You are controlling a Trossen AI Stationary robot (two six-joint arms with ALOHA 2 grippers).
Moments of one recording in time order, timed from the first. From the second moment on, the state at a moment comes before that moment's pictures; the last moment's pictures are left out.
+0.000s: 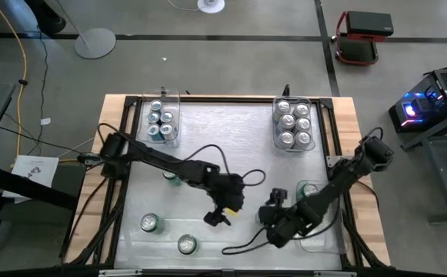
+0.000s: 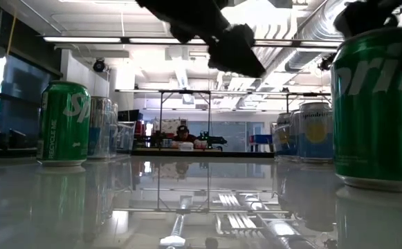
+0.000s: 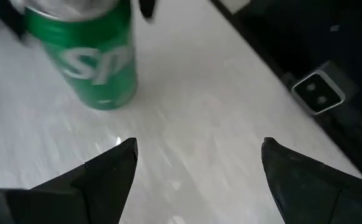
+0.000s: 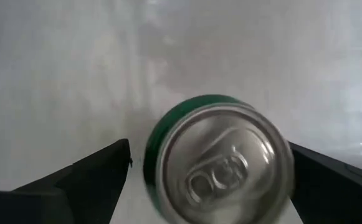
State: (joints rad) left arm -0.23 1.97 1.49 -0.41 0.36 0.22; right arm 0.69 1.71 1.26 -0.84 0.37 0.71
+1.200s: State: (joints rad) left arm -0.30 1.70 0.92 0.42 0.01 -0.04; right arm 1.02 1.39 1.35 -1.38 0.31 1.49
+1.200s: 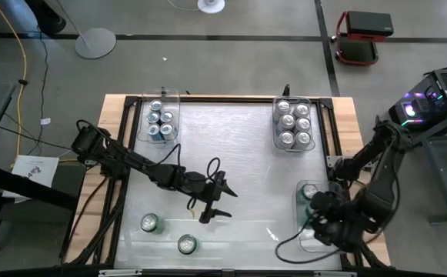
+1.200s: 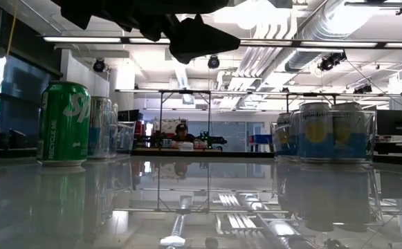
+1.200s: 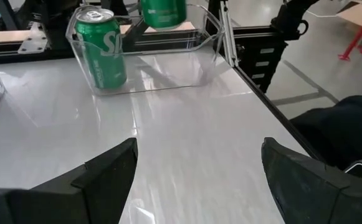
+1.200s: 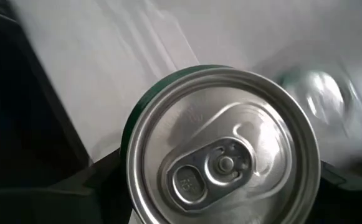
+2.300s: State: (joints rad) left arm -0.30 1.70 0.92 0.47 0.01 -0.04; right arm 1.22 1.28 0.81 -1.35 0.24 1.87
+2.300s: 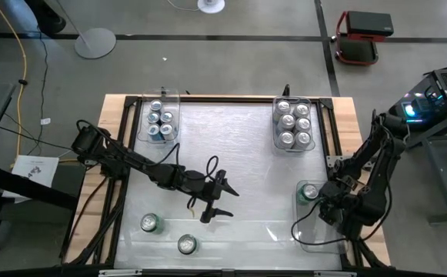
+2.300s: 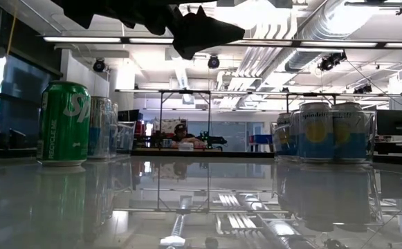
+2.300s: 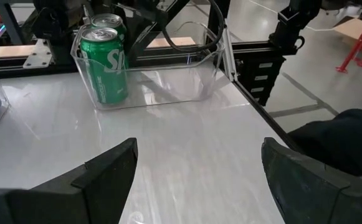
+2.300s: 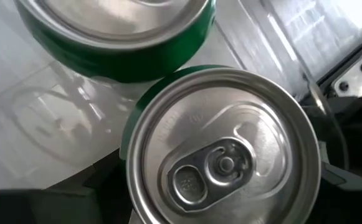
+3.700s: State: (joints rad) left arm -0.30 1.70 0.92 0.47 0.00 -0.08; right arm 1.22 1.28 0.93 -1.54 0.23 1.85
